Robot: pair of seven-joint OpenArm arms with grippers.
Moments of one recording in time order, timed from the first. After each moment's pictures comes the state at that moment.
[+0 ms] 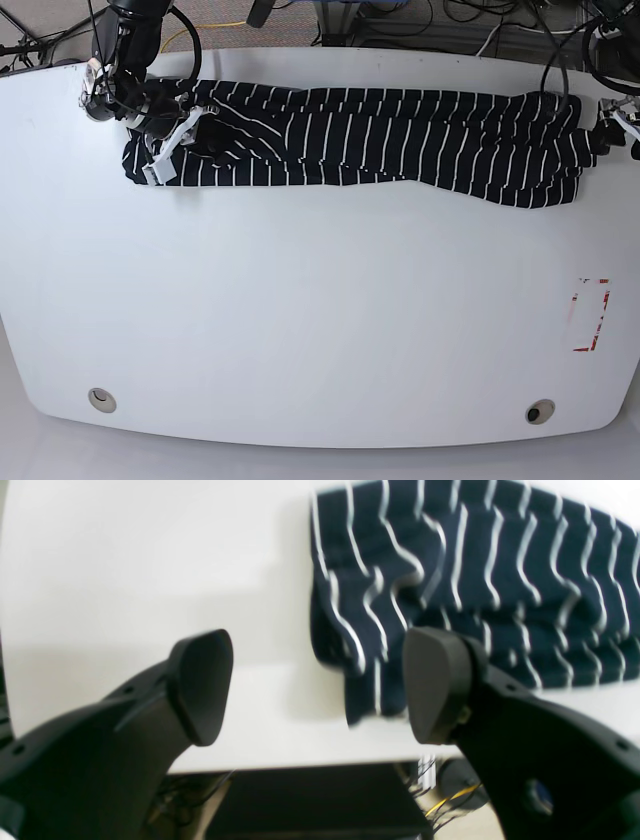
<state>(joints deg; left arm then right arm) 13.8 -24.3 -54.4 101.1 -48.4 -42.8 82.3 -12.3 8.4 25.3 85.9 48.2 41.6 -67.1</state>
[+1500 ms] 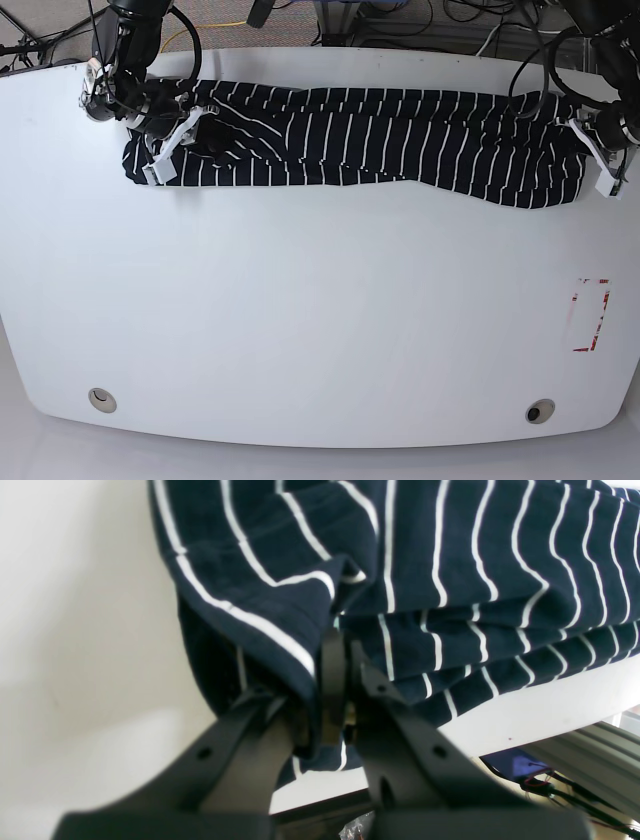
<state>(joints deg) 9.1 -21.9 -41.3 92.5 -46.0 -42.8 82.9 -12.3 8.4 25.3 85.9 48.2 41.6 -67.1</state>
